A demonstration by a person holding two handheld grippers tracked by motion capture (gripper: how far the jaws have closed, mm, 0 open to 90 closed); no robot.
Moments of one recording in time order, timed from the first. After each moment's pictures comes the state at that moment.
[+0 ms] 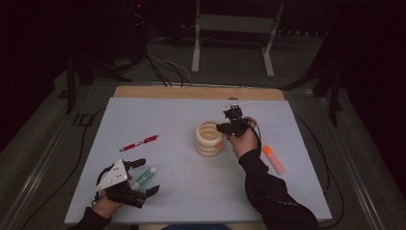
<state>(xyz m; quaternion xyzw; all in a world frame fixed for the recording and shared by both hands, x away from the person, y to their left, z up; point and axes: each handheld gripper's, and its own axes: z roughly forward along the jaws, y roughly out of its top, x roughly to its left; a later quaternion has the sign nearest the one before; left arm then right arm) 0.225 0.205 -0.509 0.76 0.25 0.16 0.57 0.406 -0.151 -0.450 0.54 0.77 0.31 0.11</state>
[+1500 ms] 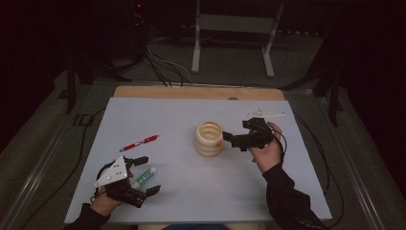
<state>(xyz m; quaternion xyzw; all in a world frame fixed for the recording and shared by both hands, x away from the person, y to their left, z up) 0.228 0.201 -0.488 0.77 0.22 0.14 0.58 0.340 -0.205 -0.414 0.42 0.77 0.45 0.14</state>
